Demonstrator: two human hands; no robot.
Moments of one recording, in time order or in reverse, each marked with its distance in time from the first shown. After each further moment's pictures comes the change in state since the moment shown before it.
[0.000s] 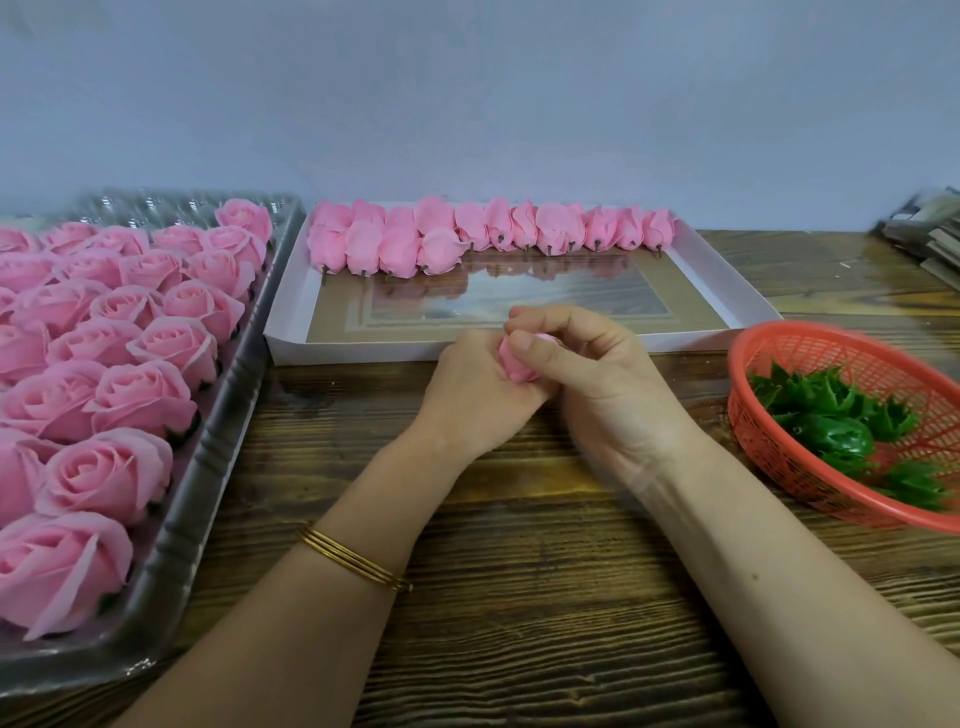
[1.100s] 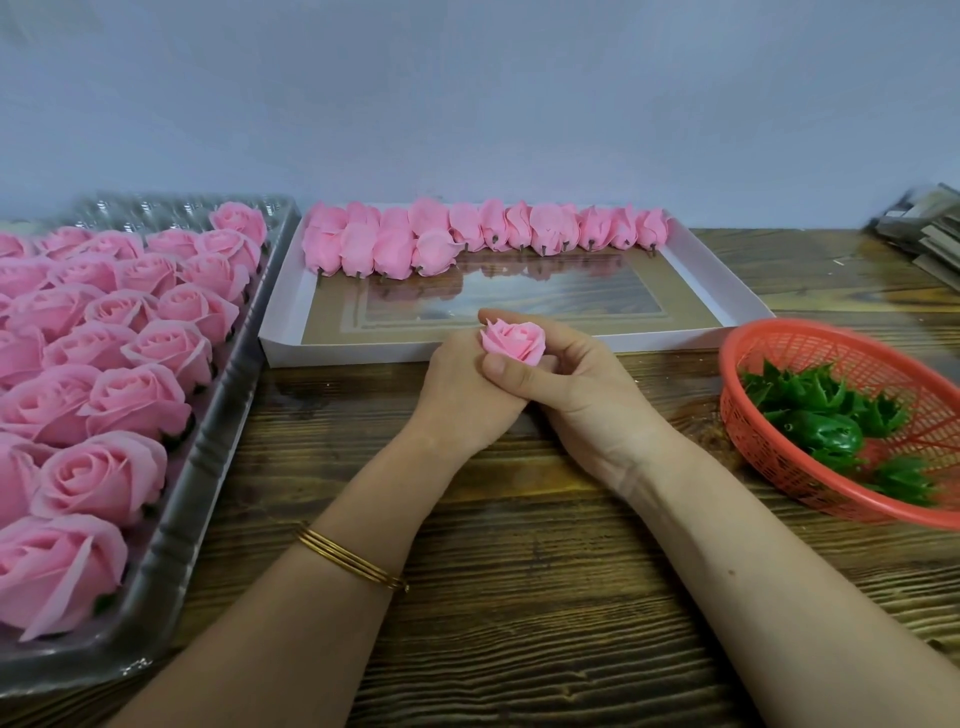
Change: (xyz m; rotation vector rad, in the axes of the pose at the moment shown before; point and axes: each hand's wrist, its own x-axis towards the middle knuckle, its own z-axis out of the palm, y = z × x) left_hand 0.000 0.002 -0.002 0.003 0.027 -0.034; right_hand -0.003 0.004 0.003 -0.140 0.030 0.208
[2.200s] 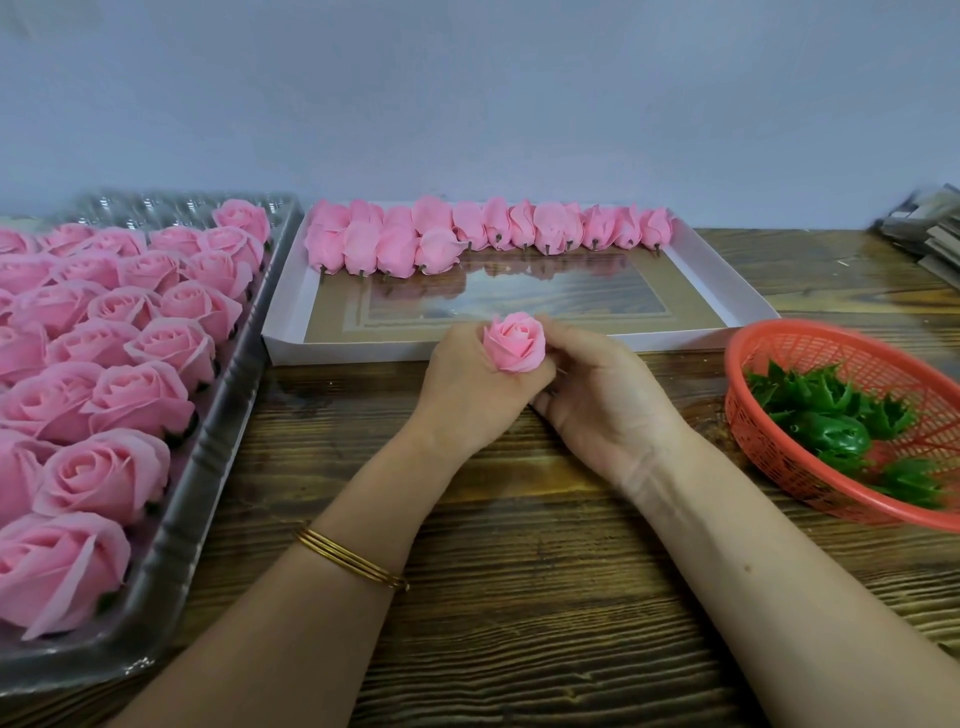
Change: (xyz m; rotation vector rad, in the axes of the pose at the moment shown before) left_hand 0.000 0.001 0.005 -0.109 0.102 0.017; right_hand 0.009 -0.005 -0.002 0.325 0.134 0.121
